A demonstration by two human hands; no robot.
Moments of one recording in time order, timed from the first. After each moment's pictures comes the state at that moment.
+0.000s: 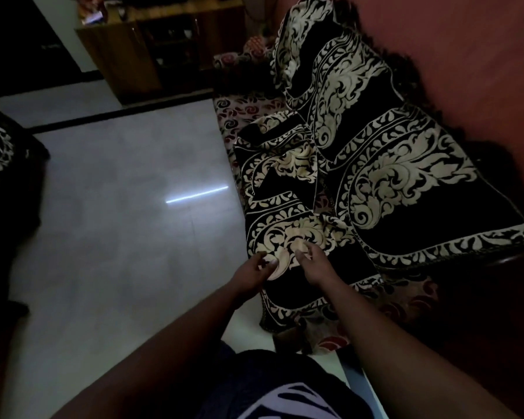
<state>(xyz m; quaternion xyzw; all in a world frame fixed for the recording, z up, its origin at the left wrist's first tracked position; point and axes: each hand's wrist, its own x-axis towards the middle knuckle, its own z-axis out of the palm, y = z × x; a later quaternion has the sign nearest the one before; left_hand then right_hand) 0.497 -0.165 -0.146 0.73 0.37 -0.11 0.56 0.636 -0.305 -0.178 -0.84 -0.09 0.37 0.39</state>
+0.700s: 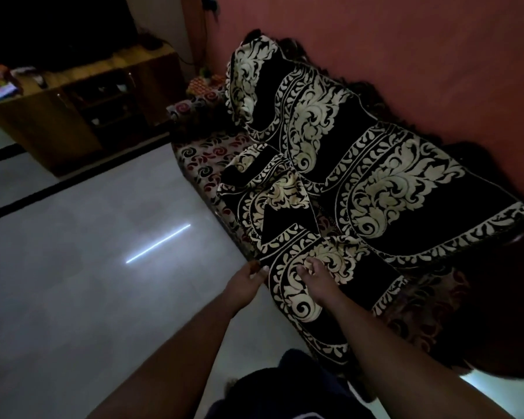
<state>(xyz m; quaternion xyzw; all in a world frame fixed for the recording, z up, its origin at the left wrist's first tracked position) 0.535 0.114 -0.124 0.78 0.24 -0.18 0.55 0.612 -0.087 -0.157 -0.86 0.04 0.28 0.43</state>
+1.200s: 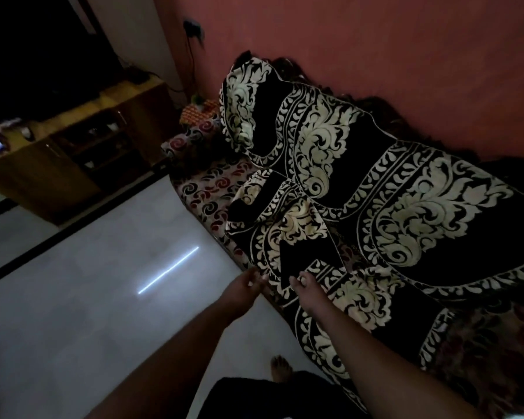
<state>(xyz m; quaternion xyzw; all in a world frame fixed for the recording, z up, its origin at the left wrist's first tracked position) 0.701 0.239 -0.112 0.83 0.20 -0.21 0.47 0.751 0.048 -0.182 -0.81 0.10 0.32 0.49</state>
